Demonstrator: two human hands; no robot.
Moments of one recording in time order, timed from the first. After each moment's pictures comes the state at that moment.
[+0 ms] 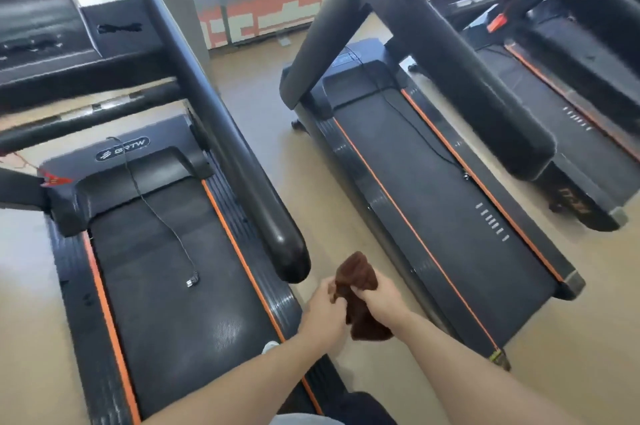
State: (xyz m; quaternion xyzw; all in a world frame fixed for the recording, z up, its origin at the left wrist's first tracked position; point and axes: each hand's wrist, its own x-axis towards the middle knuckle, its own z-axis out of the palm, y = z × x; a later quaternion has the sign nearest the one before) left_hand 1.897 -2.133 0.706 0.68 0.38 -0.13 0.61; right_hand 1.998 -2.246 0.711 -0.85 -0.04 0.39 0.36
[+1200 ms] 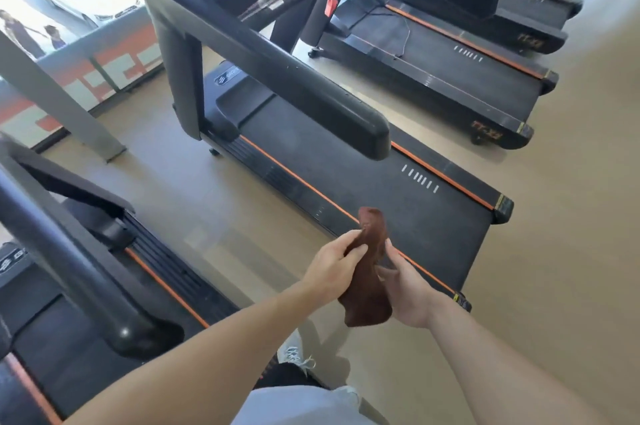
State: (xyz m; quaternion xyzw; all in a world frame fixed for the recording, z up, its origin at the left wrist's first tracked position) left_hand 2.108 -2.298 0.813 0.77 0.09 -0.16 0.61; right_hand 2.126 -2.476 0.770 -0.49 0.25 0.47 0.69
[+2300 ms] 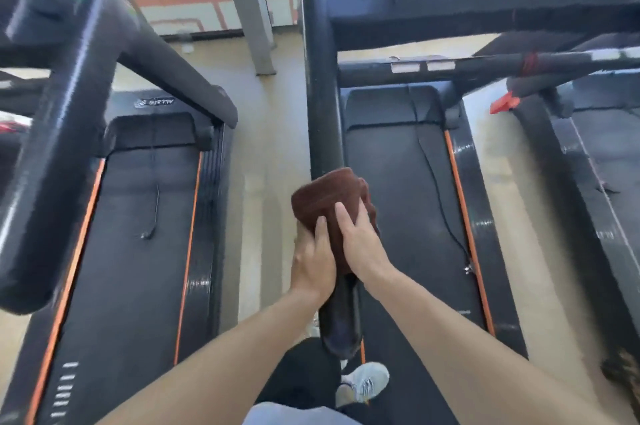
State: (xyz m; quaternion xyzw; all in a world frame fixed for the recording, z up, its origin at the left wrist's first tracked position) left_hand 2.487 -2.310 0.817 0.53 0.59 0.22 0.57; right_hand 2.580 -2.332 0.810 -0.74 -0.22 0.48 0.42
